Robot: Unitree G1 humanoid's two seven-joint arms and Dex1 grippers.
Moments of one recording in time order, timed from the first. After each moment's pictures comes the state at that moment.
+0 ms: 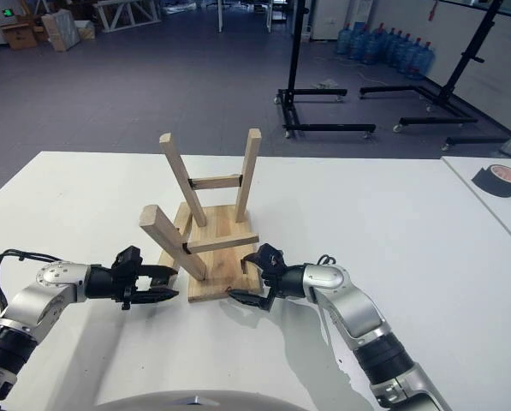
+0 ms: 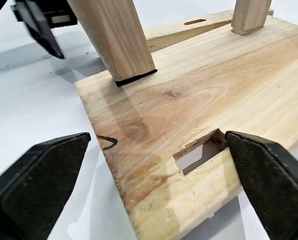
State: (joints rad) left arm -0.17 0.73 -0.22 0.17 -0.47 0.17 -1.21; right arm -0.15 -0.47 0.33 -0.12 0.26 0.48 0.83
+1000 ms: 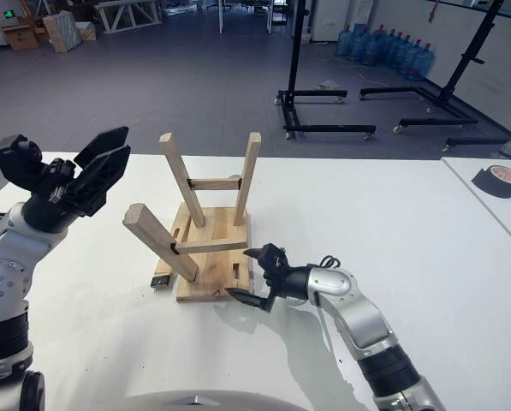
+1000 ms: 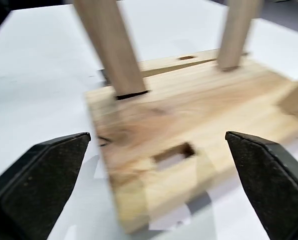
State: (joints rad) left arm -0.29 0.50 0.28 -0.35 -1.19 0.51 -0.77; right arm -0.07 -0.46 0.32 -0.18 0.26 0.38 0.88
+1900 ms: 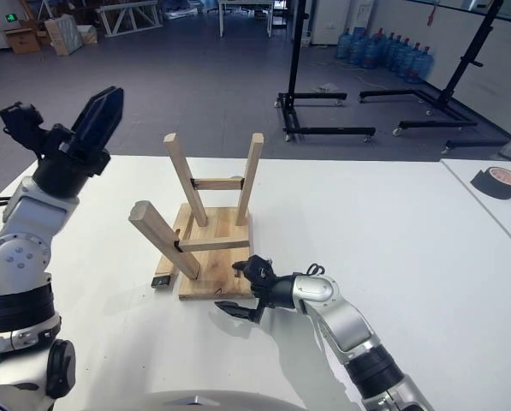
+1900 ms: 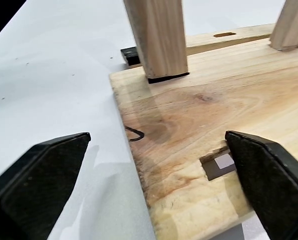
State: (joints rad) left arm -0.44 0.41 0.34 -0.17 -1.05 0.46 -0.43; right arm -0.09 -0.42 0.37 -0.13 0.20 0.38 0.82
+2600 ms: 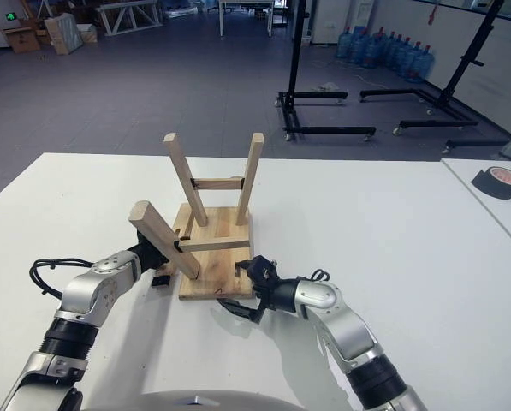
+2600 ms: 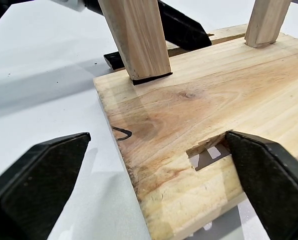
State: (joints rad) left arm -0.23 0.33 -0.10 0.05 -0.36 0.65 -0.21; right arm -0.04 -0.41 0.35 -0.17 0.20 0.38 0.76
